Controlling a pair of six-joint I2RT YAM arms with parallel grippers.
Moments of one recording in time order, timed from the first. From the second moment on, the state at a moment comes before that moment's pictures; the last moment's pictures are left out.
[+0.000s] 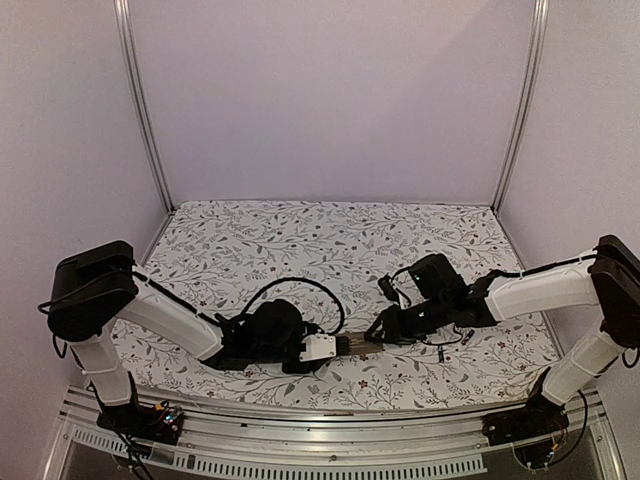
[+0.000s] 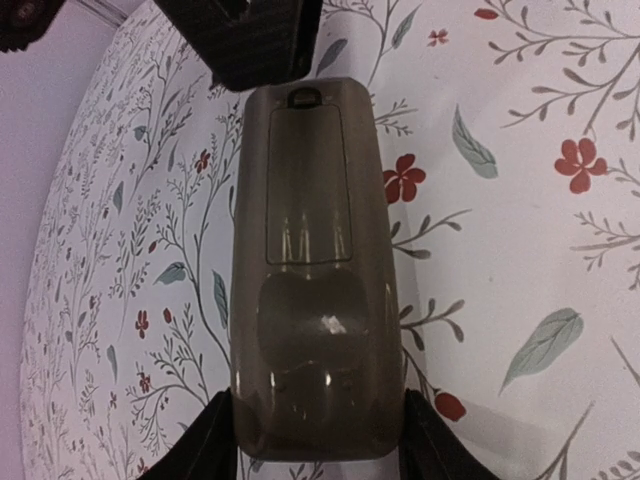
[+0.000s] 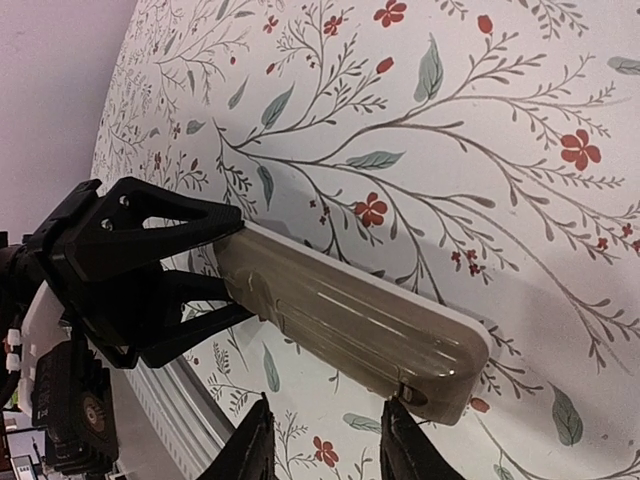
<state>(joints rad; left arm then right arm) -1.12 1.81 0.69 0.44 -0.11 0.65 0.82 1.55 0.71 0.01 -0.42 0.69</state>
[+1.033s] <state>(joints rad) -1.12 1.81 0.69 0.45 -0.14 0.66 0.85 1.62 0.81 -0.11 -0.32 0.63</state>
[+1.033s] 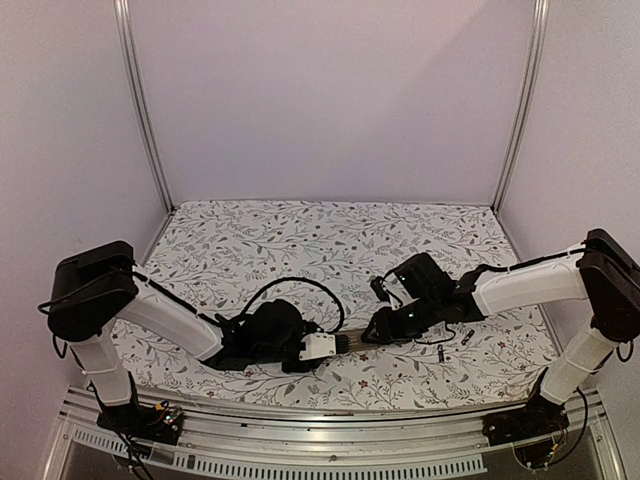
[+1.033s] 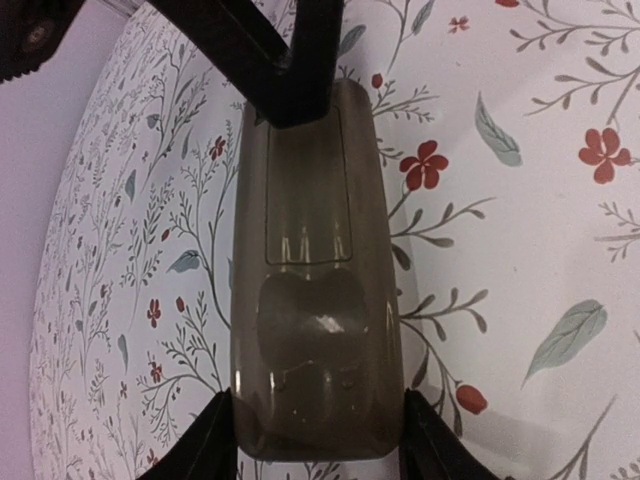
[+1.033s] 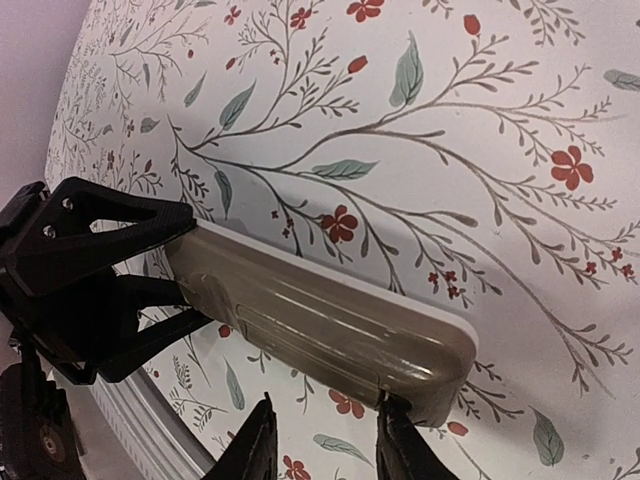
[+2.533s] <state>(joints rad) -1.12 1.81 0.69 0.45 -0.14 0.65 0.90 1.65 0.92 -0.32 -0.12 0.67</state>
